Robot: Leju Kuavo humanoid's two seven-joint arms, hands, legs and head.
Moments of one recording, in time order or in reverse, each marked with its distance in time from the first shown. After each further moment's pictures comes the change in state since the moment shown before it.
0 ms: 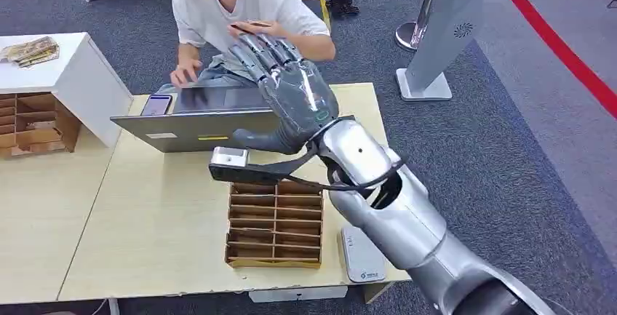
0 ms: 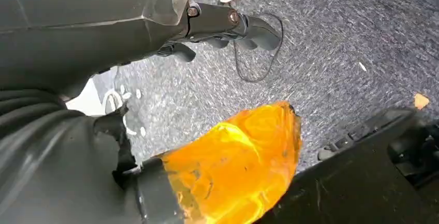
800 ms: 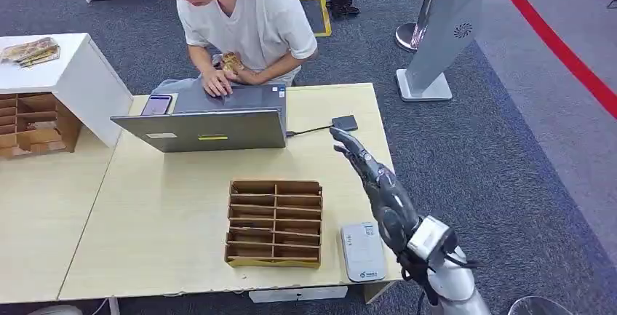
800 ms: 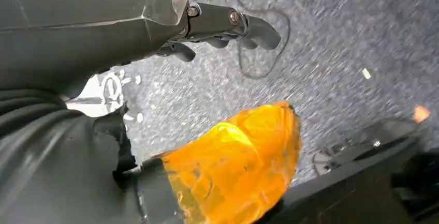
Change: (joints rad) left arm 0.001 0.002 0.066 0.000 0.003 0.020 -0.003; right arm 0.583 -0.125 -0.357 -0.245 -0.984 0.301 -0.484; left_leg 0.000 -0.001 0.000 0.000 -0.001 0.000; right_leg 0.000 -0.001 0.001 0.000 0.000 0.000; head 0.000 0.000
